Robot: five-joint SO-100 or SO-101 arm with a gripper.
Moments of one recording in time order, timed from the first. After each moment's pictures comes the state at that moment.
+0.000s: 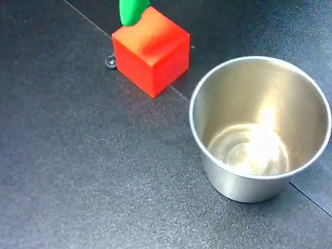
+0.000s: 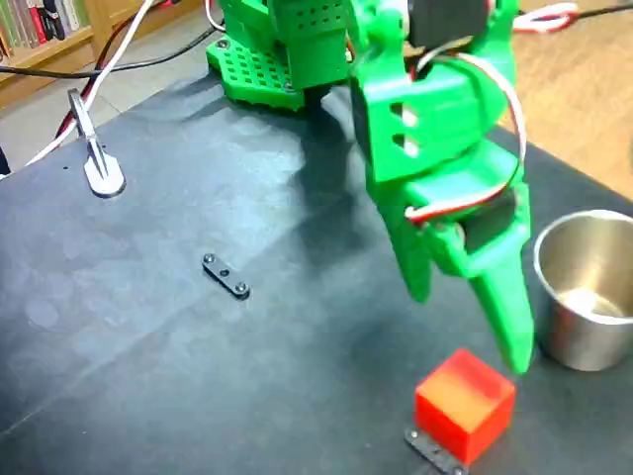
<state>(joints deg) 24.4 56.4 41.1 87.0 -22.9</state>
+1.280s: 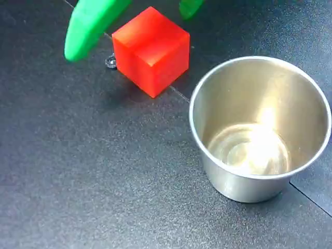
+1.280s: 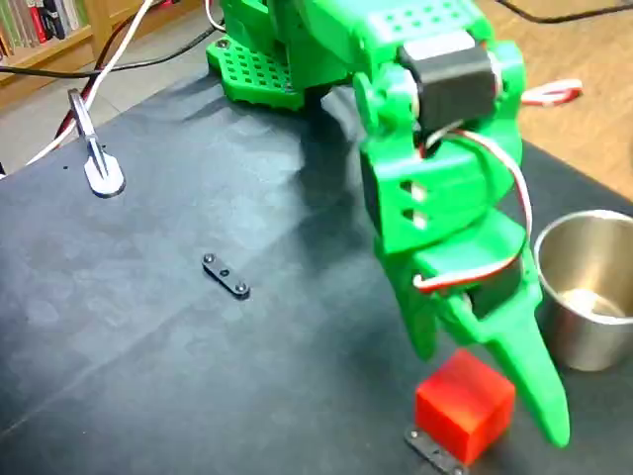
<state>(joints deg) 24.4 43.9 30.4 84.5 -23.0</state>
